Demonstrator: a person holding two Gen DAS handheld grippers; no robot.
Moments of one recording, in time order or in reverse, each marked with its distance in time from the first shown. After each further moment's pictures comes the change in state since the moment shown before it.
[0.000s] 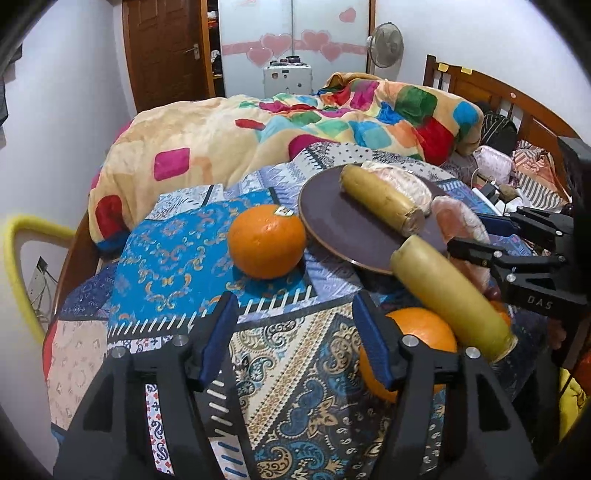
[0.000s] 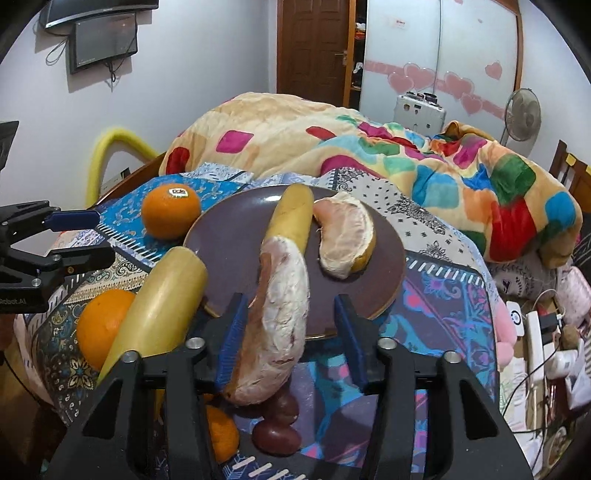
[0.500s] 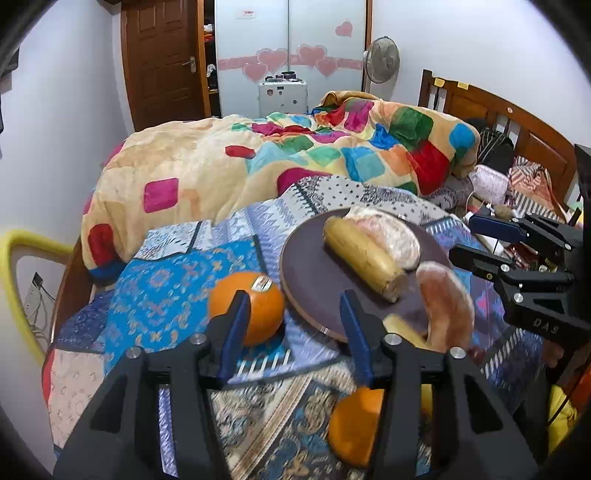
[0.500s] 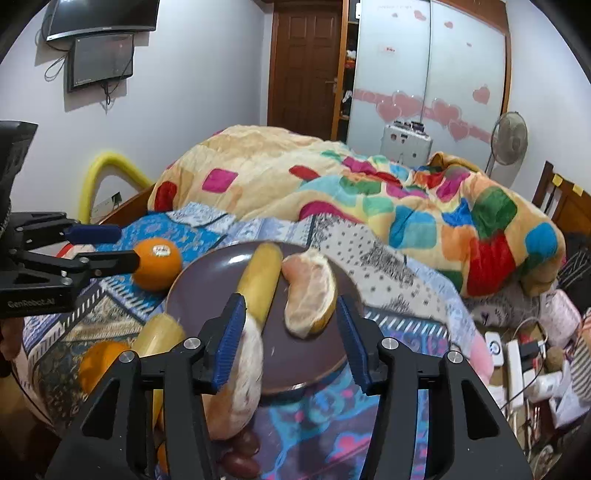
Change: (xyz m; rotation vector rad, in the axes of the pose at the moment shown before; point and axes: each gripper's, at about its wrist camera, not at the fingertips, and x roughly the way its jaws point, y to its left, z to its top) left arm -0.002 -0.015 0.048 0.006 -0.058 -0.017; right arm -0.023 -0.016 0.032 -0.008 -0.095 -0.057
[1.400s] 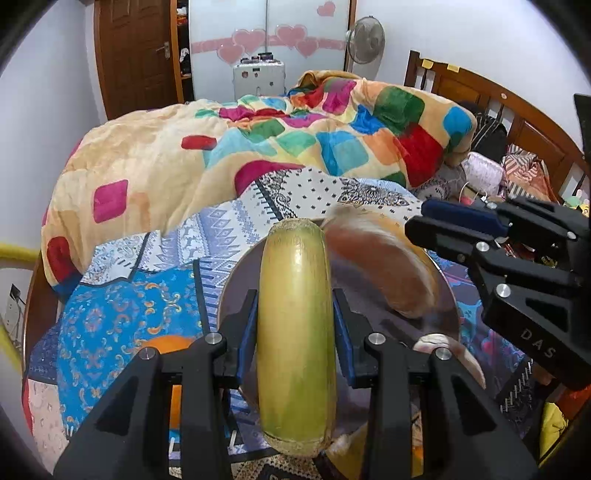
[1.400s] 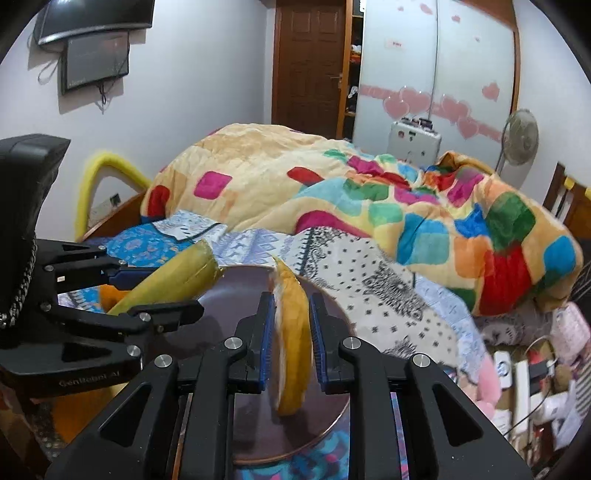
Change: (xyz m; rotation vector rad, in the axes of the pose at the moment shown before) left arm 0.083 -0.032 0.045 0.017 0.080 -0.084; right arm 0.041 -0.018 0.031 -0.017 0.004 0.014
